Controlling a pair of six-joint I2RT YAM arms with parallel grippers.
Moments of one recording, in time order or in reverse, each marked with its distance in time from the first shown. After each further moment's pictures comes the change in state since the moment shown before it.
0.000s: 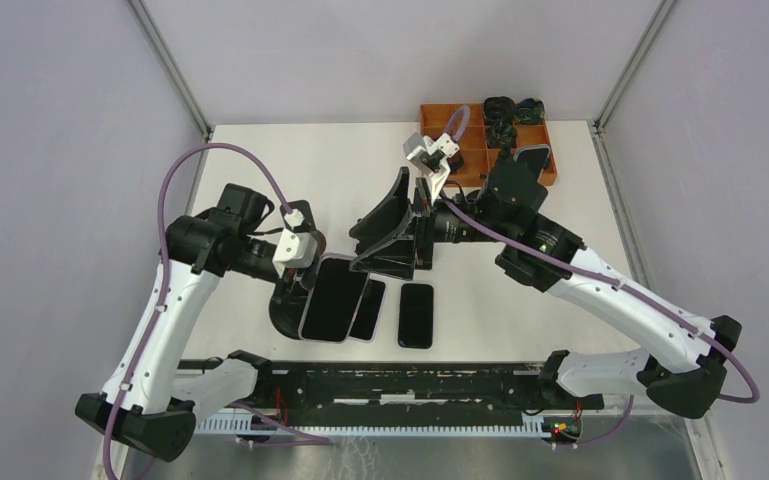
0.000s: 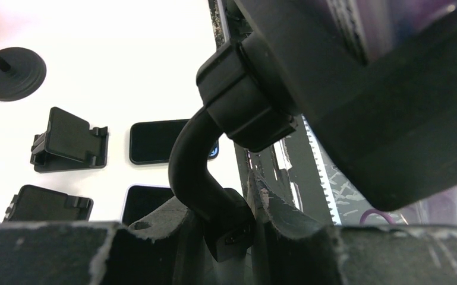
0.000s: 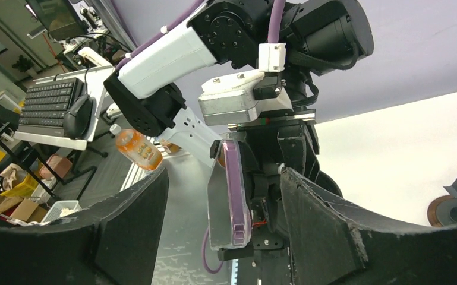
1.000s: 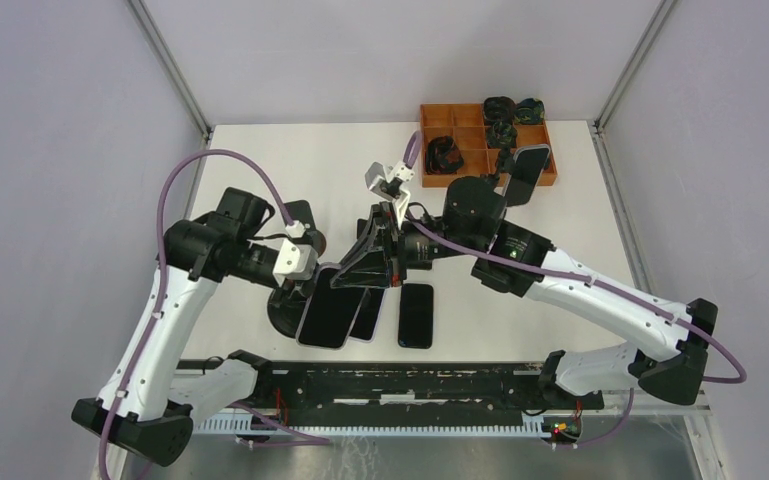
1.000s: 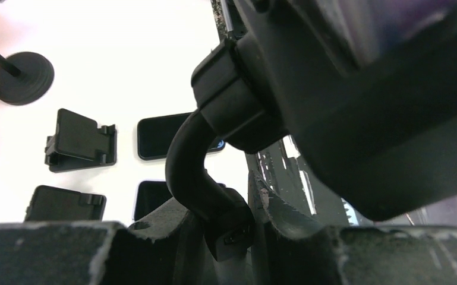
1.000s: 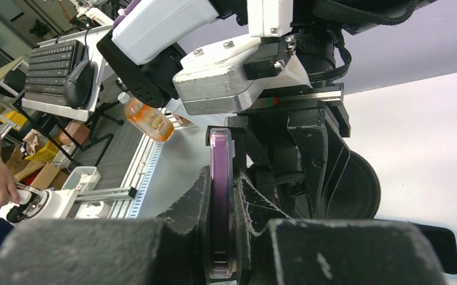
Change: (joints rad) left arm -0.022 -0.019 0.006 -0.029 -0.047 0.056; right arm 0.092 0.077 -0.015 -0.024 -0.023 -0.043
